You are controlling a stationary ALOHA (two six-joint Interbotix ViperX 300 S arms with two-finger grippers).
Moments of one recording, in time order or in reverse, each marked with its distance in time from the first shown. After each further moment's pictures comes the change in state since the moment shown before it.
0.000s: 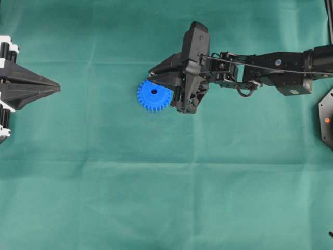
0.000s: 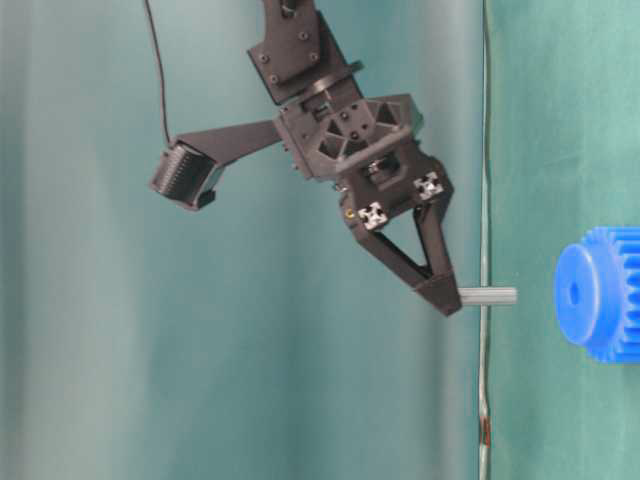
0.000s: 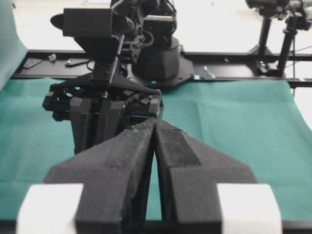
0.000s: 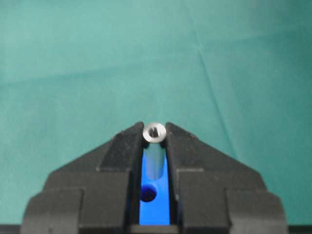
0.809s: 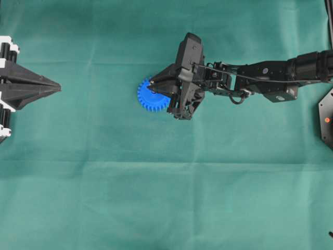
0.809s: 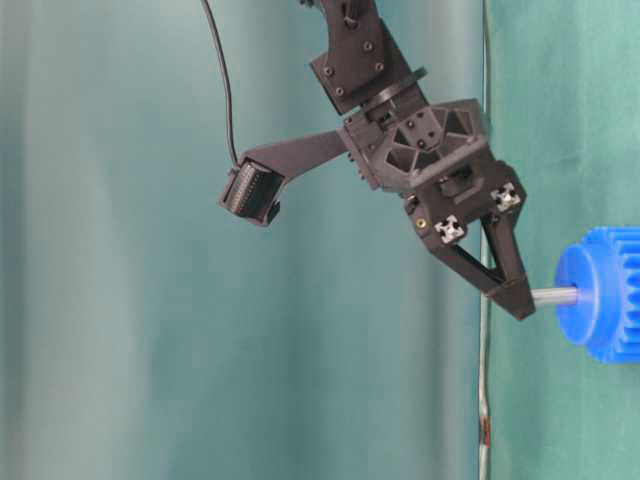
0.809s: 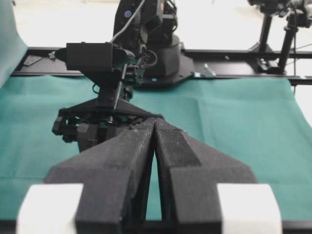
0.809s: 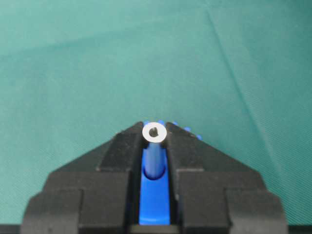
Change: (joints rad) left arm 0.002 0.002 0.000 0.000 0.006 0.000; right arm 0.020 0.107 0.002 0.060 -0.058 0.009
